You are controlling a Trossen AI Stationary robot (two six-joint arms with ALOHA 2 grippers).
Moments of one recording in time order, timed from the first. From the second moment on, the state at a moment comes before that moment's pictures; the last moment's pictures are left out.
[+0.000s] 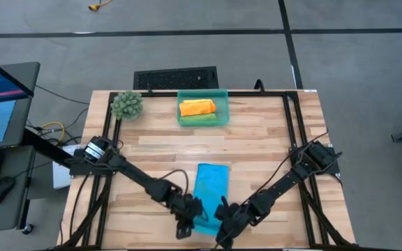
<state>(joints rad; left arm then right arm) -0.51 1.98 1.25 -0.17 0.25 -0.71 0.69 2.01 1.21 -0.05 -0.01 1.21</state>
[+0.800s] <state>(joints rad) -0.47 2.05 1.25 -0.18 0.25 -0.73 0.66 2.02 1.21 -0.14 0.01 1.31</state>
